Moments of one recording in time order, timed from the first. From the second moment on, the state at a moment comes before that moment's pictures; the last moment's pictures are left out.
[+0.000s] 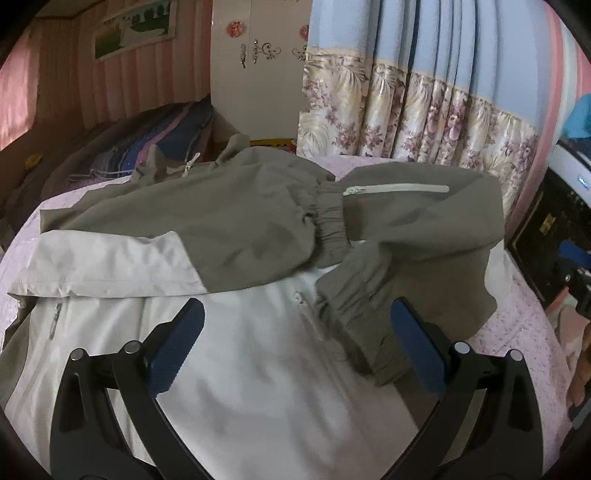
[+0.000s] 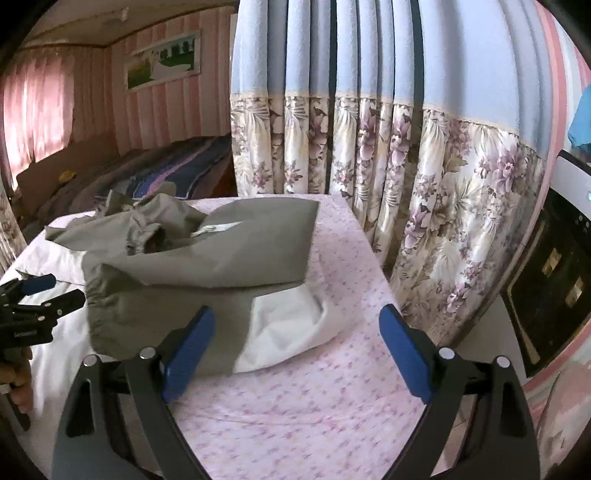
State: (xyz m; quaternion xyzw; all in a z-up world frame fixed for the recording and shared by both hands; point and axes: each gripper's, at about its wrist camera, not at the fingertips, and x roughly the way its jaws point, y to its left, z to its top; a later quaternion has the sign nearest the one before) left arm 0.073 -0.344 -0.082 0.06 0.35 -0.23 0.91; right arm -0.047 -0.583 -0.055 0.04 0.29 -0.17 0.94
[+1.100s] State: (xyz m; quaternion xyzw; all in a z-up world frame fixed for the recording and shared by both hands) left arm 0.208 -0.139 -0.013 0.14 0.32 -0.11 0.93; right arm 0.039 -0.482 -0.018 -0.01 0.31 -0.11 0.95
